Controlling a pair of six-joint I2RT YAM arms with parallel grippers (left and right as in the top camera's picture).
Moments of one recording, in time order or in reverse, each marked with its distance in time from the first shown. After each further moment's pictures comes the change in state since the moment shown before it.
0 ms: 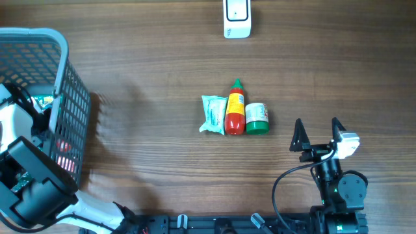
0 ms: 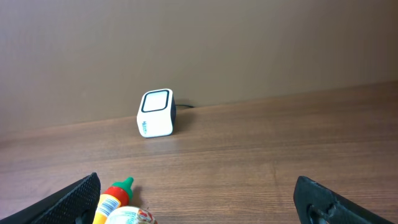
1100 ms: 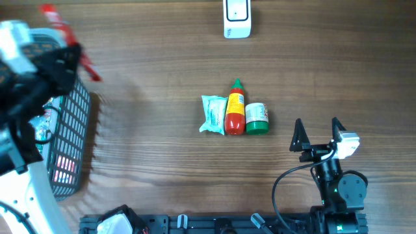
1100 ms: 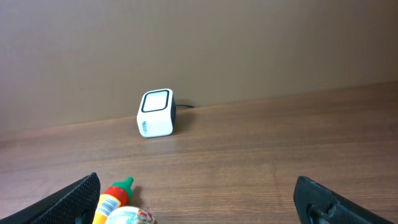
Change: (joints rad) left arm -0.241 -0.662 0.266 -0.034 0.903 -0.231; right arm 0.000 0.000 0.000 0.000 0.000 0.000
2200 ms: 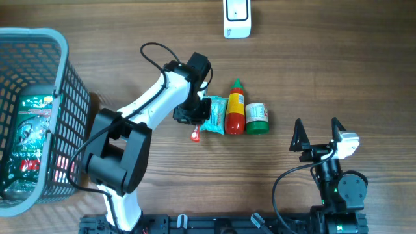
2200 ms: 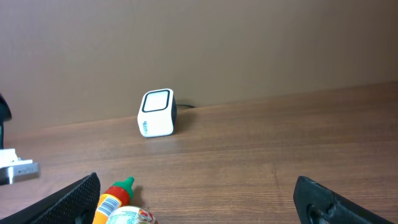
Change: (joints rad) left arm -0.929 0.805 -0.085 -0.218 -0.669 -0.088; right arm 0.000 0.000 0.000 0.000 -0.003 0.000
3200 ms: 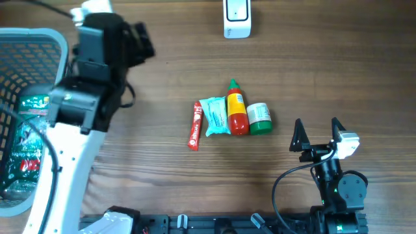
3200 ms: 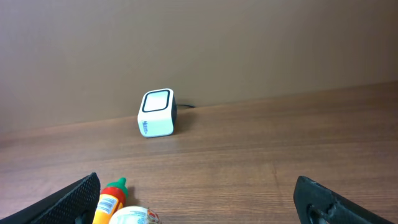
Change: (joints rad) left arm 0.255 -0.632 0.156 0.233 -0.576 -0.078; right arm 0.000 0.000 0.000 0.000 0.000 0.000
